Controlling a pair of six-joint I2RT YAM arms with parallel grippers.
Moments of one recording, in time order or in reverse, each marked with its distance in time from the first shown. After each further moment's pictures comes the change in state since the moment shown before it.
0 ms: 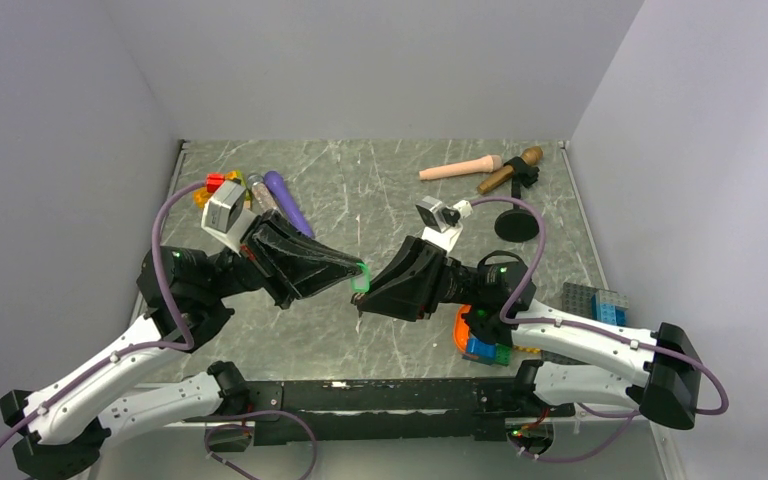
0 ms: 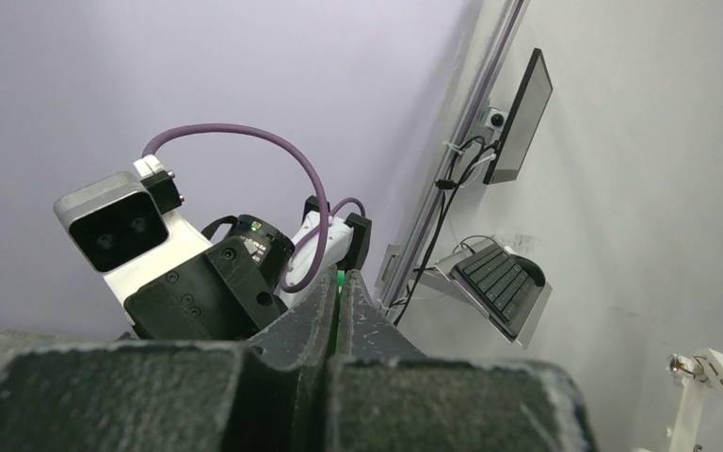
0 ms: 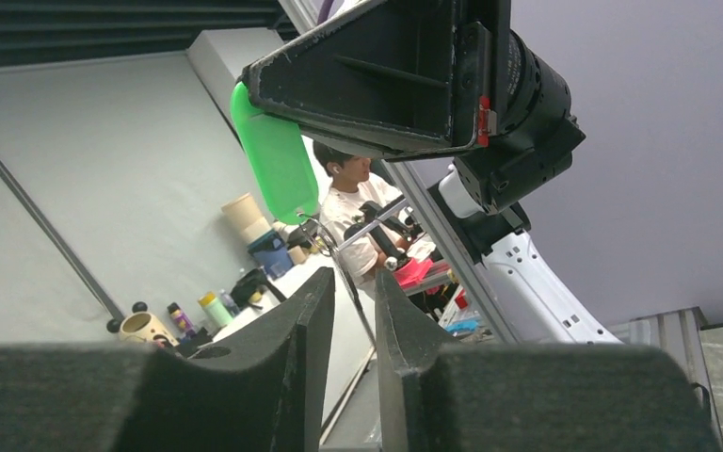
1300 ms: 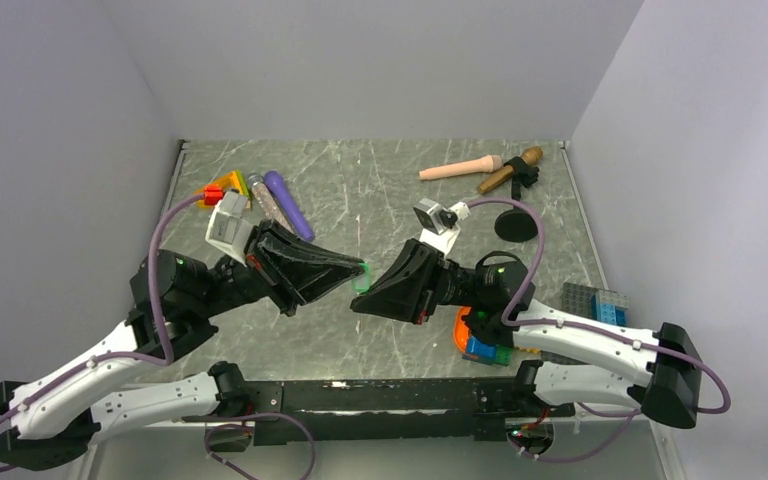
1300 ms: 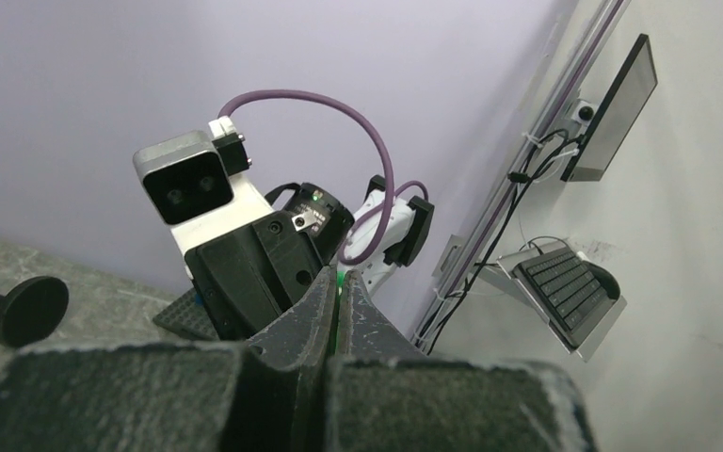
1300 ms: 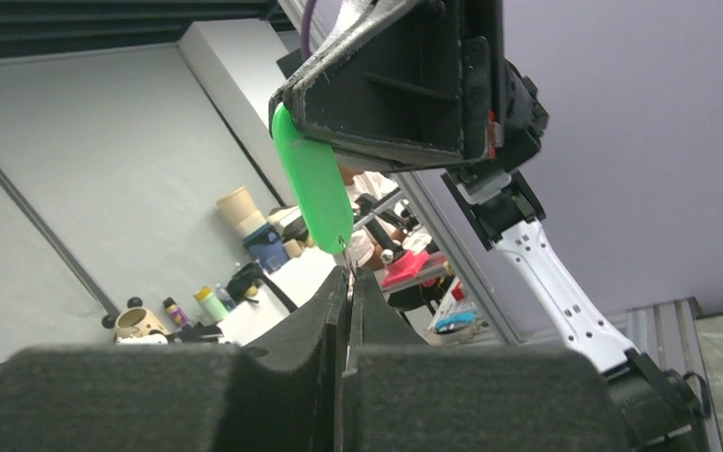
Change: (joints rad) left arm -0.147 -0.050 0.040 -0.265 -0.256 0.193; right arm 0.018 0.006 0.013 -0.011 0.007 -0.021
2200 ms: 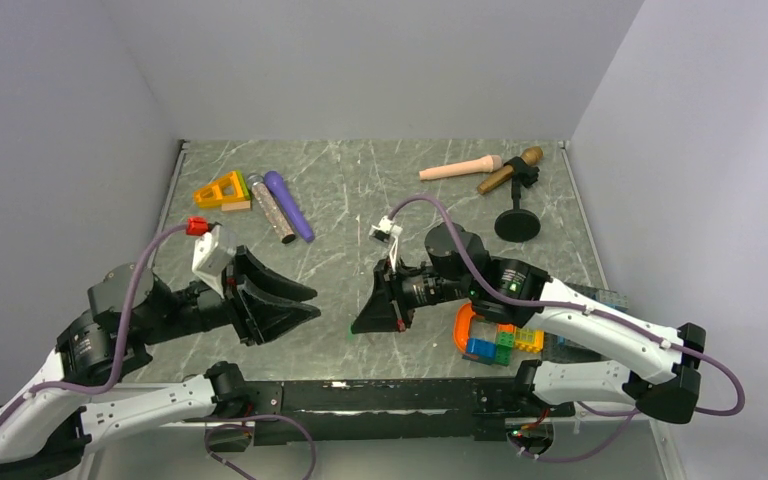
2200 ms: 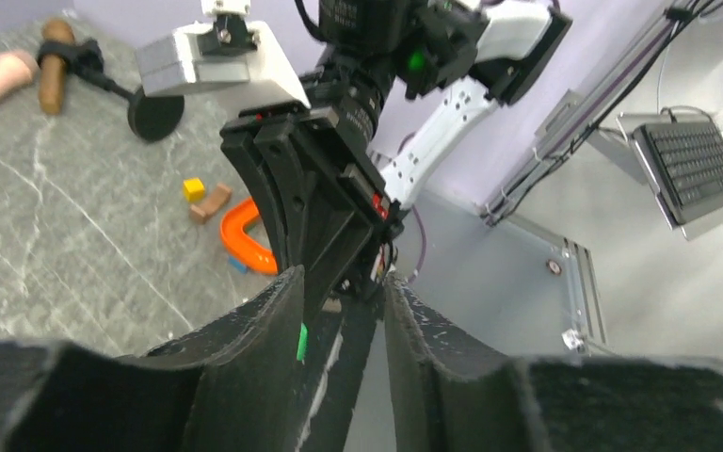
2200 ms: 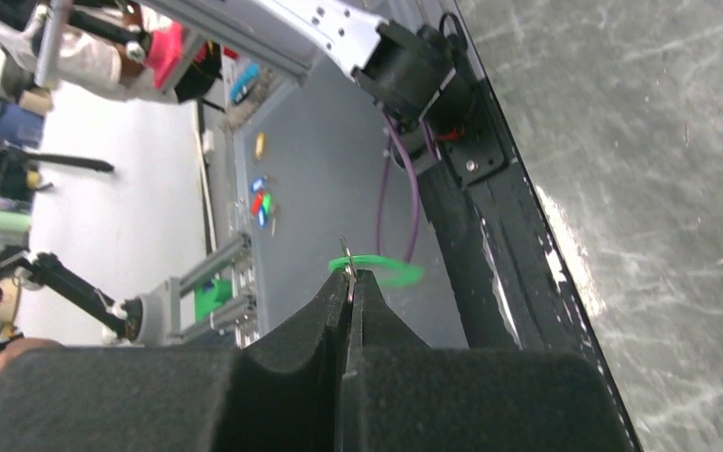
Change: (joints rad) left arm -0.007 -0.172 0.126 -0.718 -0.103 0.171; right arm 0.006 0.031 0.385 -1.406 0.036 -0.466
